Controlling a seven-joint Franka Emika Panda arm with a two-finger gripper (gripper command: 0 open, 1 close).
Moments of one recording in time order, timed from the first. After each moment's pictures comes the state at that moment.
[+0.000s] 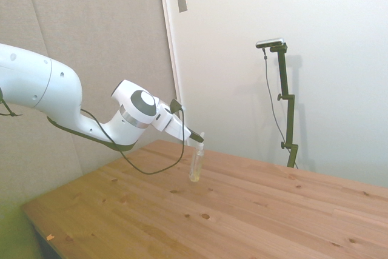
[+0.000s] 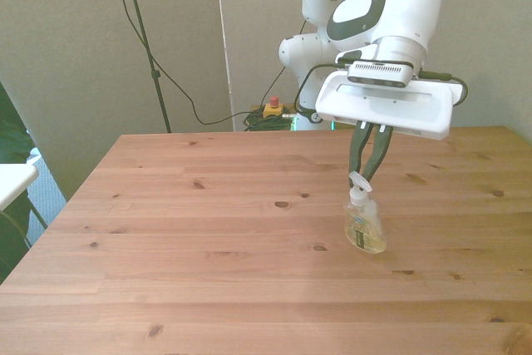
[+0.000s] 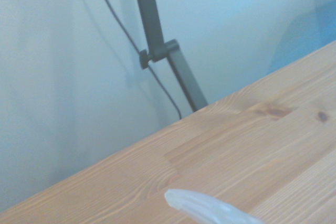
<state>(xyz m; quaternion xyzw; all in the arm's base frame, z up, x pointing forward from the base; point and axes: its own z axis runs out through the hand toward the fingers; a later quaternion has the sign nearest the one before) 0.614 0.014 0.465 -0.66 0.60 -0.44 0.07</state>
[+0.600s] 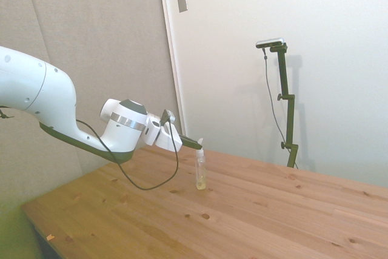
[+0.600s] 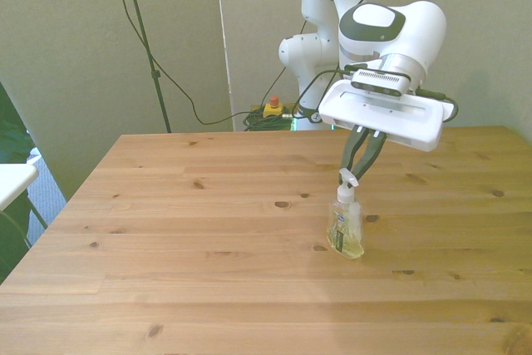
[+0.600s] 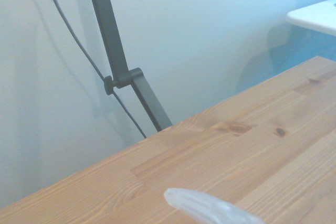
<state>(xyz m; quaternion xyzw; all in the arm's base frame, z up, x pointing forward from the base) 0.596 0.030 0.436 -0.64 0.60 -0.48 0.04</state>
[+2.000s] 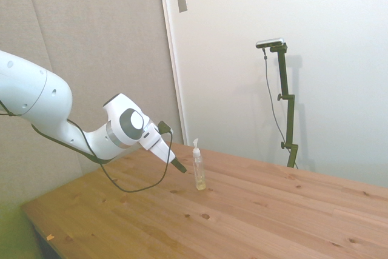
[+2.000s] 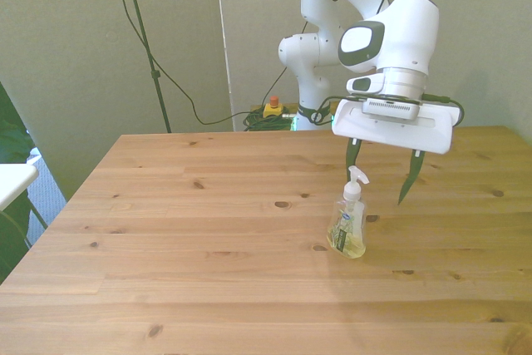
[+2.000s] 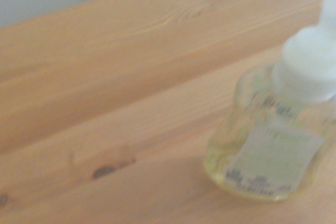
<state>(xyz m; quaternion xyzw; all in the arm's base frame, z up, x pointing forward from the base) 0.577 0.058 0.406 -0.77 0.57 -0.26 0.06</state>
